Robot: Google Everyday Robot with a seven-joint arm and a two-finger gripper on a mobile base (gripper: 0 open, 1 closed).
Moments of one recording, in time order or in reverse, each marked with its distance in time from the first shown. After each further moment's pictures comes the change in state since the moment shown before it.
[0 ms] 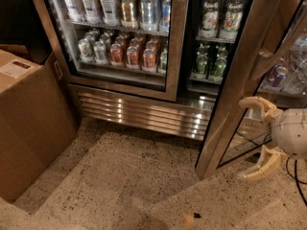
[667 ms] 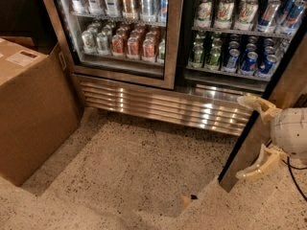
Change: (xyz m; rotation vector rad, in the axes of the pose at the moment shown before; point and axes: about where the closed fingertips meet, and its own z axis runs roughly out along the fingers) arm 0.000 0.000 0.000 0.000 0.000 0.000
